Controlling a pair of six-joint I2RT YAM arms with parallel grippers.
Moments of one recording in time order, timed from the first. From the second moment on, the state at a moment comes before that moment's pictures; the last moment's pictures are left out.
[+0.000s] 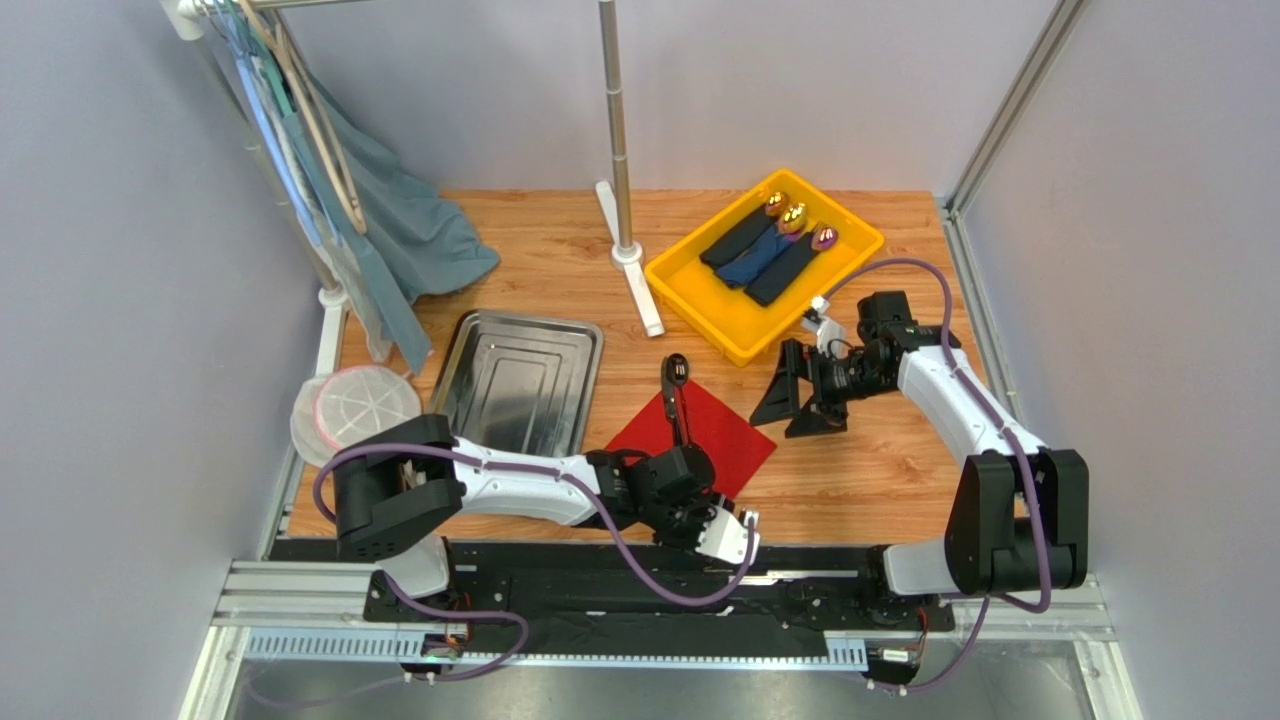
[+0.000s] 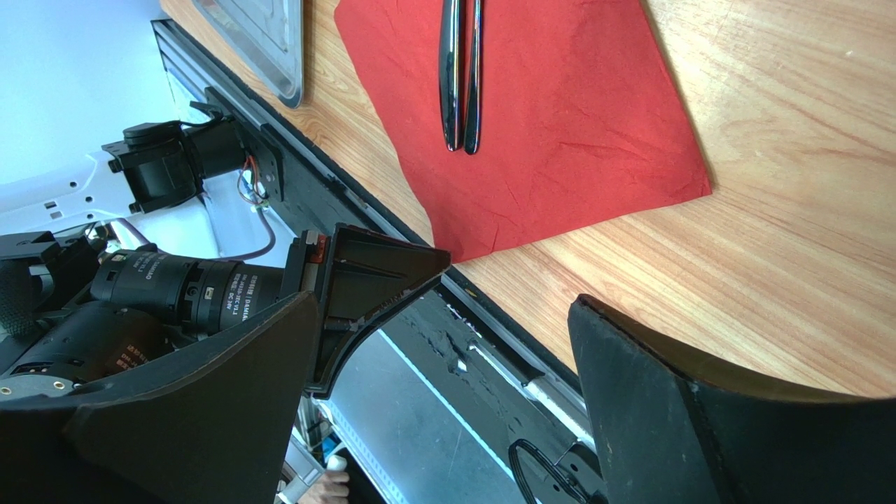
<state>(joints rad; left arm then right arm) -1.28 1.65 0.84 -0.07 0.25 0.65 0.06 1.39 0.93 -0.86 -0.84 0.08</state>
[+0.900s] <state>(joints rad) -1.29 1.64 0.81 -0.03 0.20 0.64 0.06 1.39 0.93 -0.86 -0.83 0.08</state>
